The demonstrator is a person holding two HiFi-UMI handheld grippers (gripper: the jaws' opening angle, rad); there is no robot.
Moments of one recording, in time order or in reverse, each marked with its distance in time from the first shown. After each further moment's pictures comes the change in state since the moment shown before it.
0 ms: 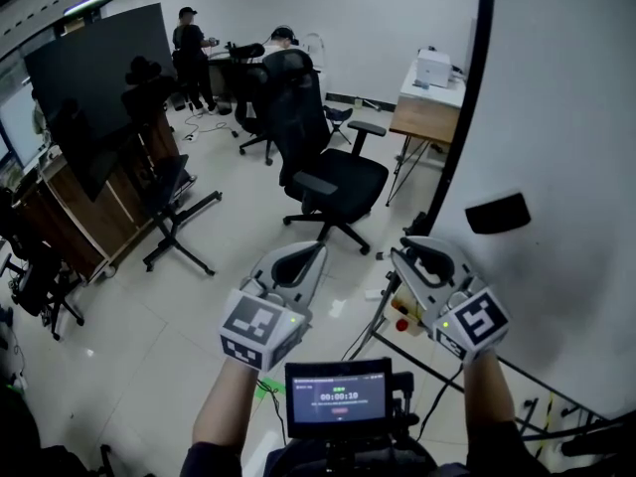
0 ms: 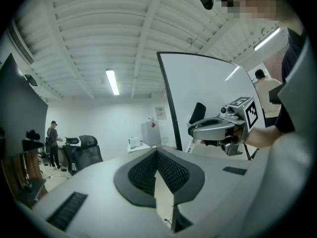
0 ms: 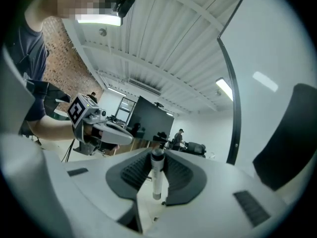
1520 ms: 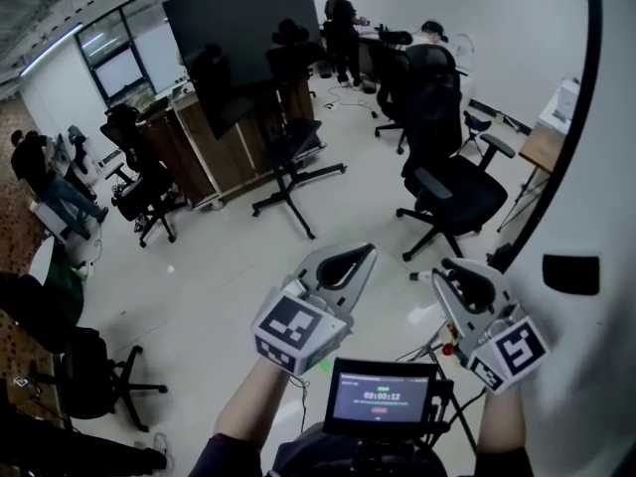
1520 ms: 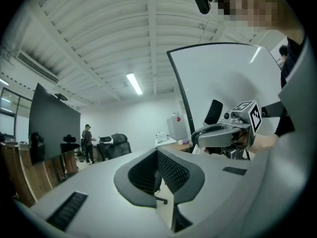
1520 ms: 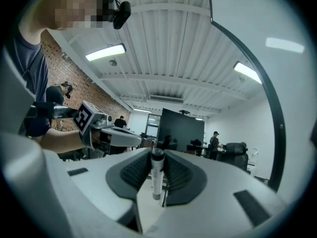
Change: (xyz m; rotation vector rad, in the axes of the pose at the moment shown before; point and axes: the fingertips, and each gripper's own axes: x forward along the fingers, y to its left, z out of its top) left arm -0.037 -0.012 0.024 -0.002 0.065 0.344; right arm 0.003 0.022 0.010 0.146 -0.129 0.403
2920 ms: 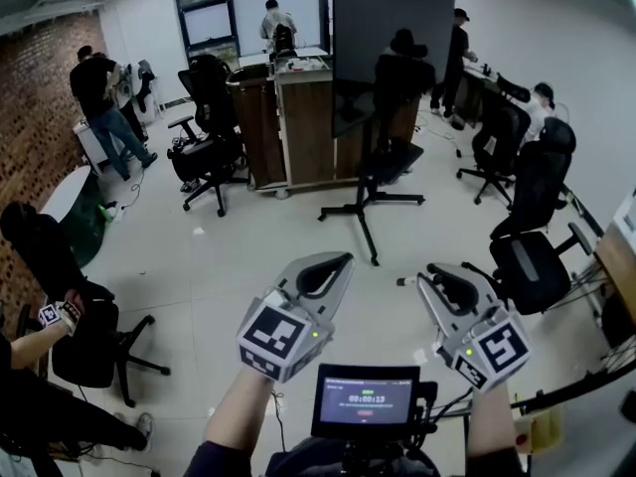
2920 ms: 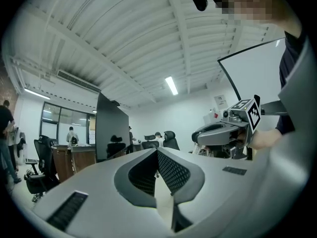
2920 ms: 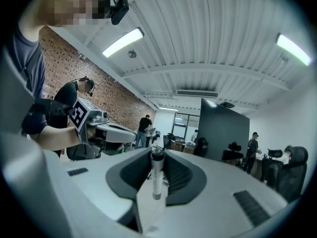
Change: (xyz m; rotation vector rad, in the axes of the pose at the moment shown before) left arm -0.226 0.338 -0.067 -0.019 -0.020 0.402; right arm 0.364 0.180 0.014 -0.084 -0.004 0.340
